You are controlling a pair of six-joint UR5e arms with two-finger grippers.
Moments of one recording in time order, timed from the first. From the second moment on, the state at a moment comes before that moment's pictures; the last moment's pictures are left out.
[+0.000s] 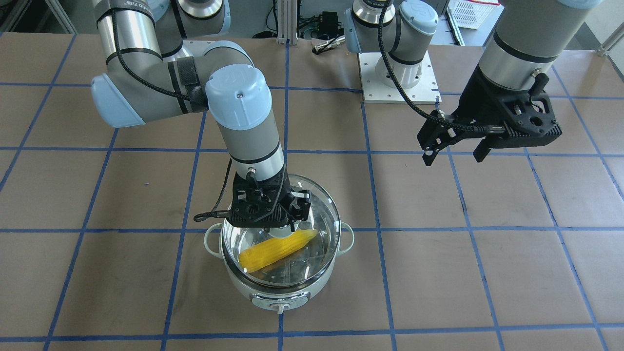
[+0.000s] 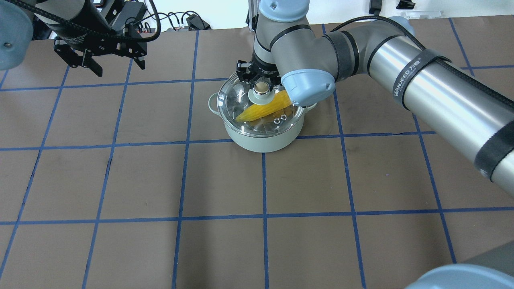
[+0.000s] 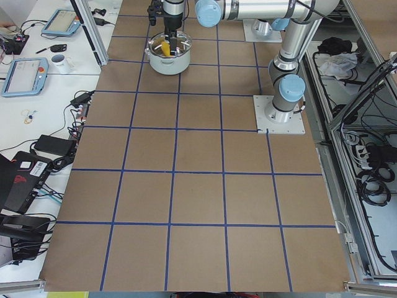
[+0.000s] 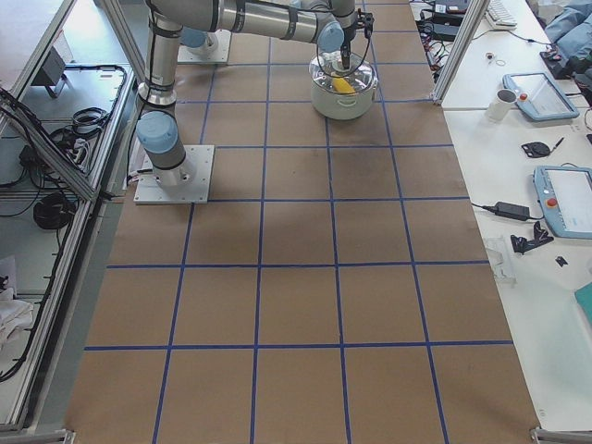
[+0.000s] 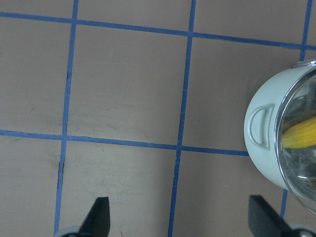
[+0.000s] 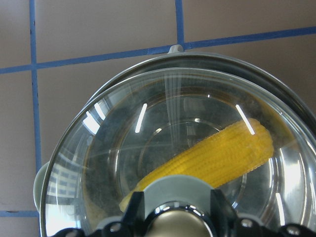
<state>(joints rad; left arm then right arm) -1.49 -1.64 -1.50 -1.45 1.54 -0.04 1.89 -1.16 1.50 -2.16 -1.49 0.40</state>
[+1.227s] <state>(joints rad) -1.49 -1.64 -1.50 -1.44 1.52 -0.03 1.89 -1.16 1.50 -2.19 -1.49 0.39</state>
